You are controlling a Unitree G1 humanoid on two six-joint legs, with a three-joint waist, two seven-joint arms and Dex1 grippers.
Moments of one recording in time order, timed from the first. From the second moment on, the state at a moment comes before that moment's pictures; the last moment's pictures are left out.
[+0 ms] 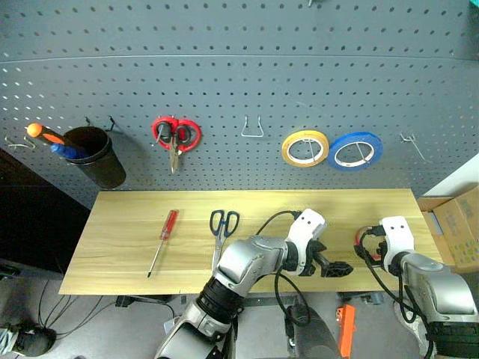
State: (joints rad) left arm -0.45 -0.08 -0.46 0.02 -0.35 0.99 -0.52; right arm -0.06 -0.48 -0.16 -0.13 0.15 0.92 0.33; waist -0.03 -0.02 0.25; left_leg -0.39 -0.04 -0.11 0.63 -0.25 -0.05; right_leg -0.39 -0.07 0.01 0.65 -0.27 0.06
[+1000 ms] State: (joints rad) left arm -0.40 -0.10 -0.42 -0.04 -0.36 1.06 -0.42; right arm -0.24 -0.51 -0.10 0.20 0.14 0.79 0.42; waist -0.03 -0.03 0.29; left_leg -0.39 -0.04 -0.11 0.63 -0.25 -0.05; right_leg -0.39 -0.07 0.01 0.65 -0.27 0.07
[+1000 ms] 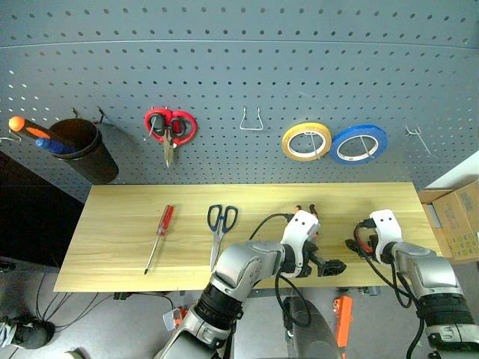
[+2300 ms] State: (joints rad) left arm -0.57 -0.14 -0.37 -0.03 -0.36 0.73 -0.55; right arm 0.03 -0.29 -0.27 -0.53 0.05 0.81 0.05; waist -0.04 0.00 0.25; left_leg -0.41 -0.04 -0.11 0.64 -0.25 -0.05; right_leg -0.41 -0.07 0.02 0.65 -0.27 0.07
